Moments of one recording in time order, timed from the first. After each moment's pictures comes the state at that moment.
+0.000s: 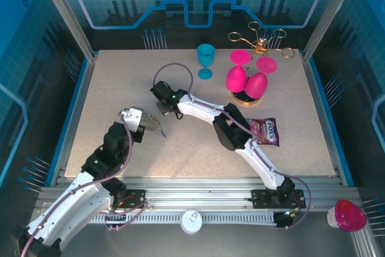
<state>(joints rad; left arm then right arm) -0.48 0.54 0.43 -0.24 -0.43 0.12 0.86 2.53 2.14 -0.60 0.30 0.18</state>
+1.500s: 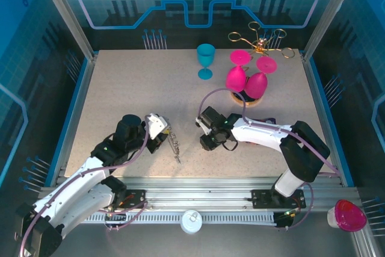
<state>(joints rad) -0.49 0.77 0.51 -0.31 0.26 0.25 0.82 1.62 0.99 -0.60 -0.04 0.23</state>
